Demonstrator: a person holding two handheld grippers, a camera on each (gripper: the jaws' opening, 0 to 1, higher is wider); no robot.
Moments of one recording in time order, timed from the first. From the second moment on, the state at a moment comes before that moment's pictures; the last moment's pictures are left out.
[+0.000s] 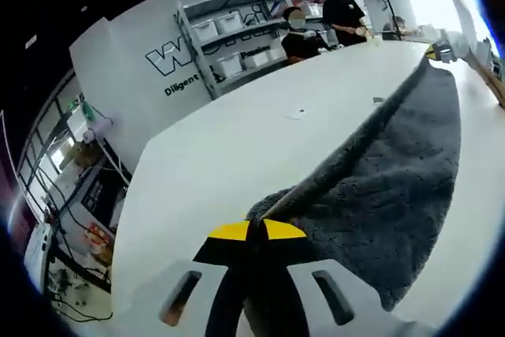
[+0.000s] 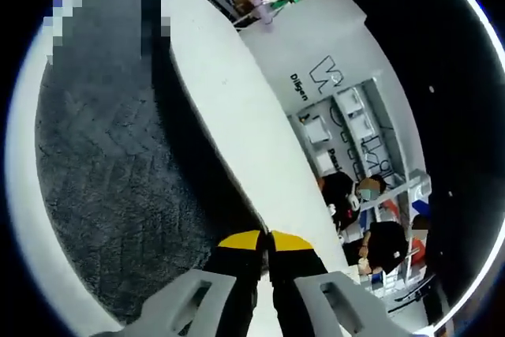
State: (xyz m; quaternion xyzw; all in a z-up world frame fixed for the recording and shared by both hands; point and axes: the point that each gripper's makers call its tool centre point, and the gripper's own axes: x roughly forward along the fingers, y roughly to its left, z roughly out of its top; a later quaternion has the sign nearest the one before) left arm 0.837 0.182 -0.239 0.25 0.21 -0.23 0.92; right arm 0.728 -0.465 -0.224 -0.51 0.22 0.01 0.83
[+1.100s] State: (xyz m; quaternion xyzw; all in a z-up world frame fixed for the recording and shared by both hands) left arm 0.748 0.186 -0.235 0.15 0.23 -0.30 0.91; right arm 0.683 -0.458 -0.214 -0.29 0.21 0.04 0.93
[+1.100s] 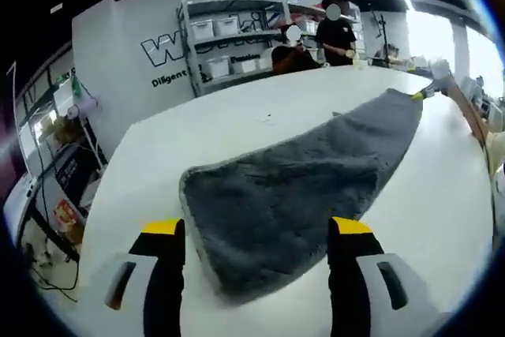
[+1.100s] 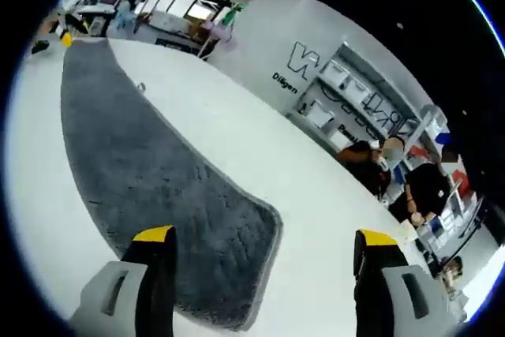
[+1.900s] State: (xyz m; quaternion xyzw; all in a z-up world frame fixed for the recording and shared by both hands) left arm 0.734 0.227 -0.250 0.06 0.23 -0.31 0.92; right arm 0.620 -0.435 -0.253 -0.13 0.18 0.18 0.96
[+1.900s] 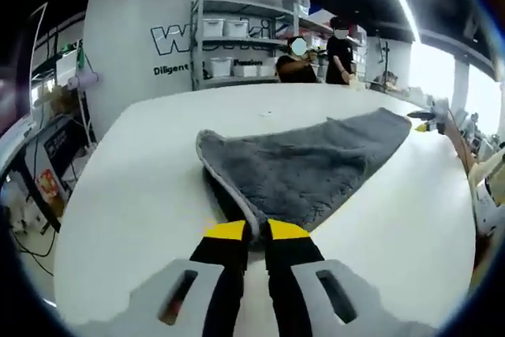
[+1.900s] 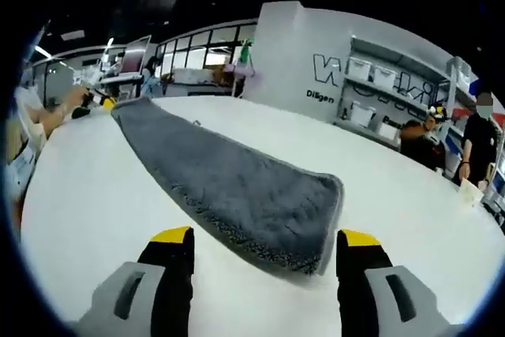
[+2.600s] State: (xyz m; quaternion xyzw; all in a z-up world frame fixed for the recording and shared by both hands) left arm 0.742 0.243 -0.256 0.06 0.26 -0.26 0.93; right arm 0.617 -0.468 -0.257 -0.03 0.19 0.17 0.97
